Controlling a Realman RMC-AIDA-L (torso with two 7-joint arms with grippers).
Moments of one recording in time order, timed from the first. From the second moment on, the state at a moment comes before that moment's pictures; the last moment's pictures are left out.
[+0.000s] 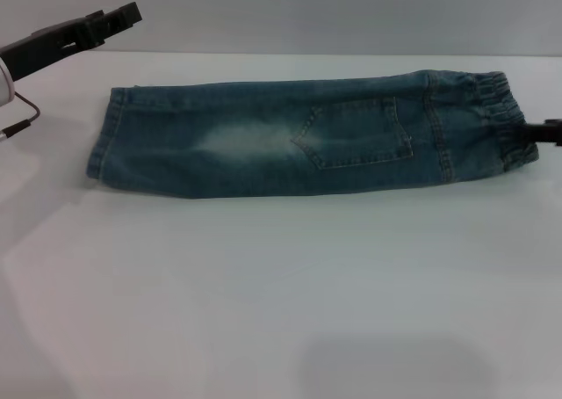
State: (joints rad) left arm -0.60 -2.06 0.65 0.69 1.76 1.05 -1.80; right arm 0.60 1.96 -0.67 -0.73 -2.32 -1.10 2.06
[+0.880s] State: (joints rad) left arm -0.60 -2.06 0.65 0.67 1.71 1.08 -1.76; right arm 0.60 2.00 -0.77 -0.71 -2.32 -1.01 2.06
